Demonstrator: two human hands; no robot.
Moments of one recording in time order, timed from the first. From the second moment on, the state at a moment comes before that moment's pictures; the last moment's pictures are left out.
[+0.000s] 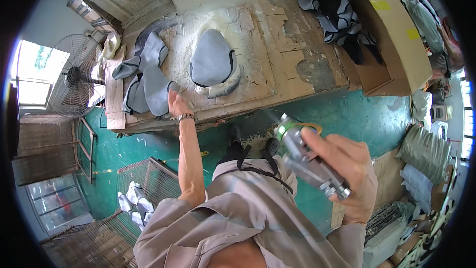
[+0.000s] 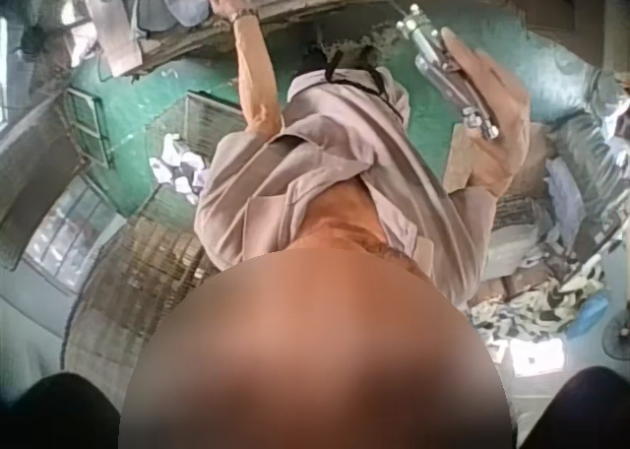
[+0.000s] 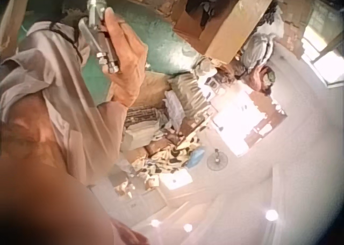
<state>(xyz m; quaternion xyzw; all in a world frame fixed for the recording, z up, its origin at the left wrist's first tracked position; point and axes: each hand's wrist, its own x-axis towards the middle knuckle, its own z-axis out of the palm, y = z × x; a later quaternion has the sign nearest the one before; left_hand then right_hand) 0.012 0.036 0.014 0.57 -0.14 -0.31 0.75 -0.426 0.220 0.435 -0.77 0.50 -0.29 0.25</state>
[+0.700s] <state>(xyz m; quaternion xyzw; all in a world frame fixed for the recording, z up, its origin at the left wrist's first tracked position) -0.003 0.012 0.059 0.68 -0.65 0.01 0.34 -0.439 0.223 0.446 -0.78 0.54 -0.24 0.23</state>
